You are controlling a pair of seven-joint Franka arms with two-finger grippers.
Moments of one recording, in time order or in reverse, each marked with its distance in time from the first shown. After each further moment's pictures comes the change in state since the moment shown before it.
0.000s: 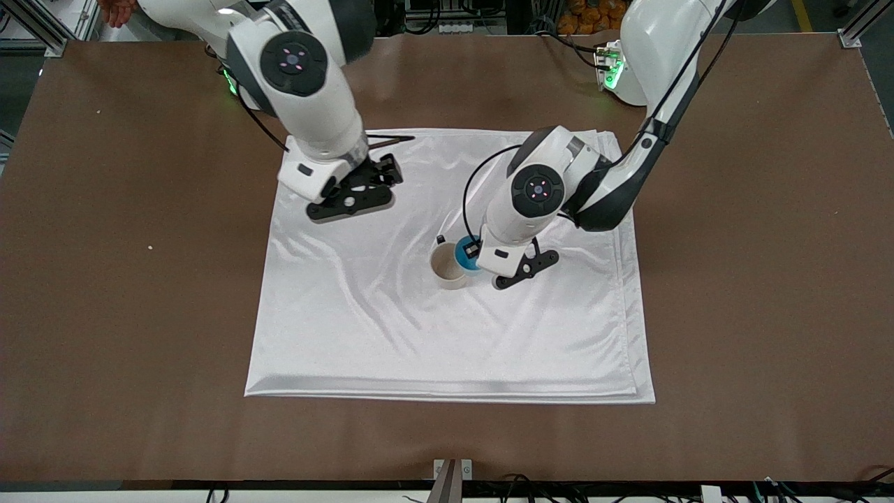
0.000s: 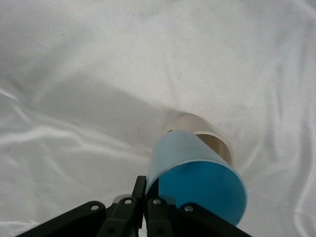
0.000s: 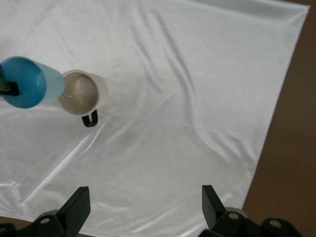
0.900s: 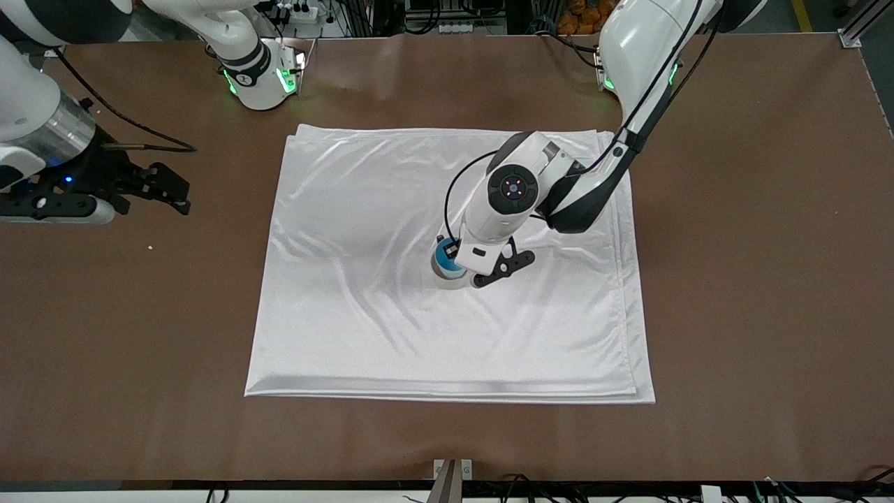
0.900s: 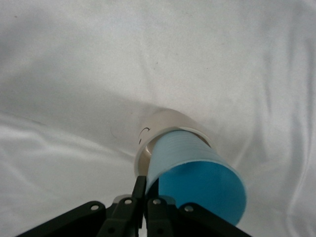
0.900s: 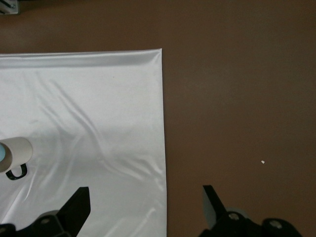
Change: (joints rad) left arm -0.044 0.070 0.009 0.008 0.000 0.108 -0.012; right arm -0.436 -0.190 -0.019 -0.051 -0.008 -0.012 -0.213
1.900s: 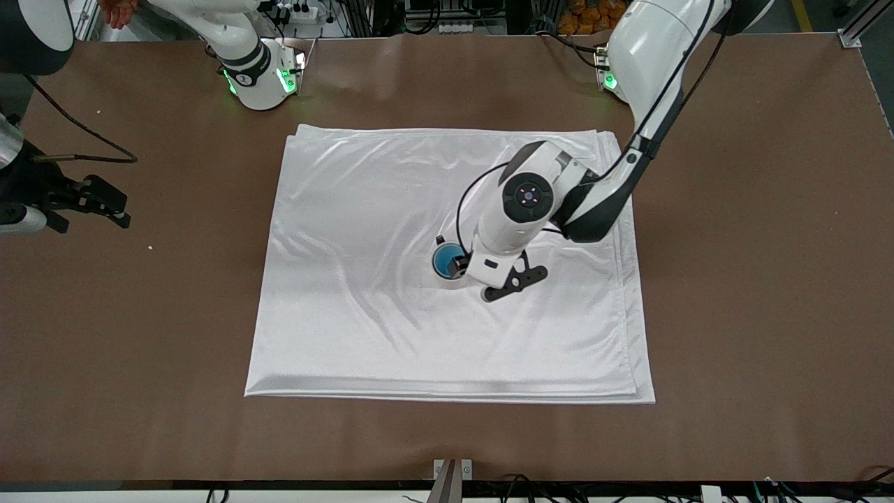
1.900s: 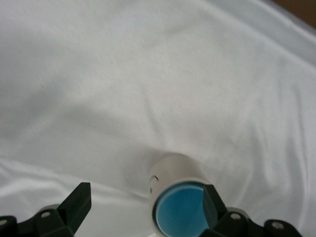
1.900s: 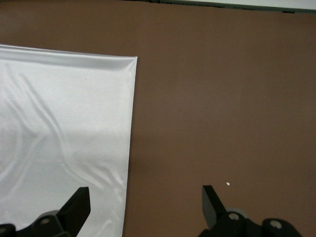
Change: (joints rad) left arm 0.063 -0.007 0.018 0.022 0.077 0.010 0.093; right arm -0.151 -0.050 0.004 -0.119 0.000 0.113 -0.271
